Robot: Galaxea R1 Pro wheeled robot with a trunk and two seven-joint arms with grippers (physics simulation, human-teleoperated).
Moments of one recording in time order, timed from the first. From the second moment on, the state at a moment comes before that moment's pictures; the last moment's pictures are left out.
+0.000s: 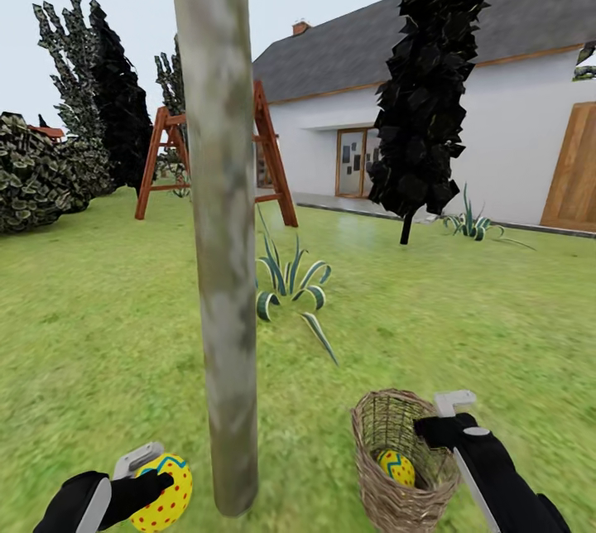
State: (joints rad) left arm -0.25 0.12 0.25 -0.95 0.28 0.79 -0.03; right arm -0.28 -0.15 0.01 -1.19 0.05 0.64 0.01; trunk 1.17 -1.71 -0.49
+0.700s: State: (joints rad) left arm -0.25 0.06 0.26 -0.91 0.27 0.79 0.02; right arm -0.28 -0.15 0.00 -1.20 0.05 0.63 0.00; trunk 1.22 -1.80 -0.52
